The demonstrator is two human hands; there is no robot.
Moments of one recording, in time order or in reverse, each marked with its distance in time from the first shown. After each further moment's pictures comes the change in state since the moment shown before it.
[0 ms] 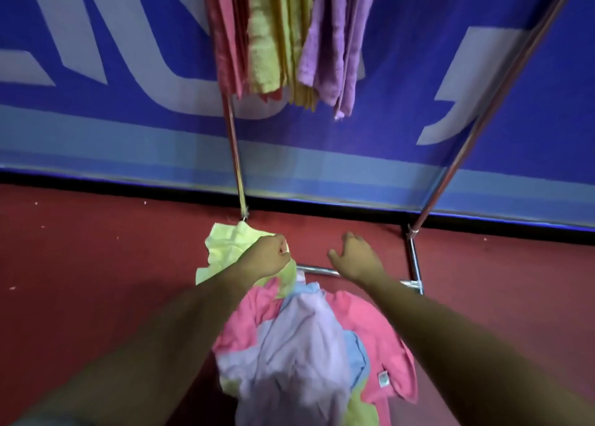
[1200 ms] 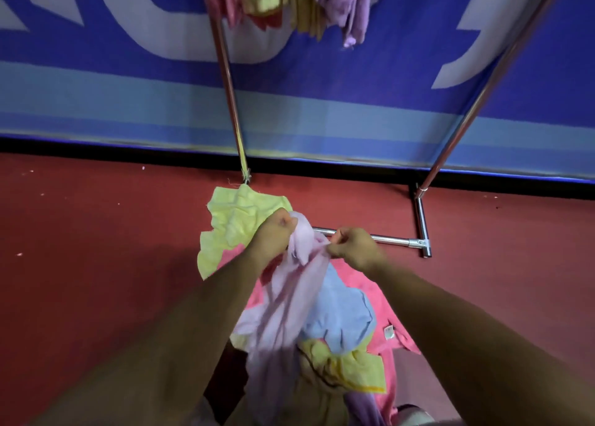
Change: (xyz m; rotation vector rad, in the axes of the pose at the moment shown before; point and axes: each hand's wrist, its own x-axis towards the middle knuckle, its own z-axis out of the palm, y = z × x) left_hand -0.030 -0.016 0.055 -0.661 0.042 -0.188; right_hand -0.042 0.024 0.053 0.573 -0.222 0.016
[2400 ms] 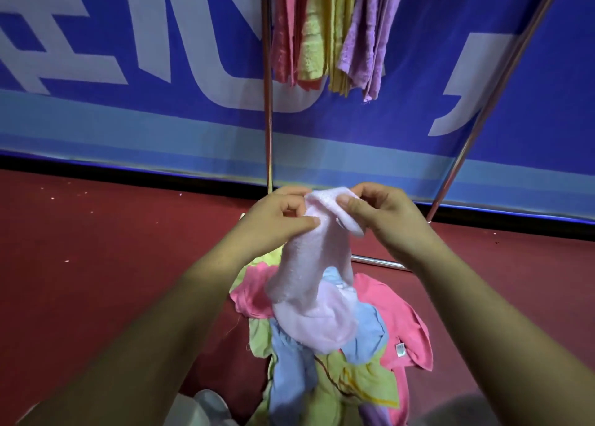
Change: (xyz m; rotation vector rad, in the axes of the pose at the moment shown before) left_hand -0.184 0.120 -0.097 0.132 -0.018 0.461; right_hand -0.171 -0.152 -0.021 0.227 0.092 -0.545
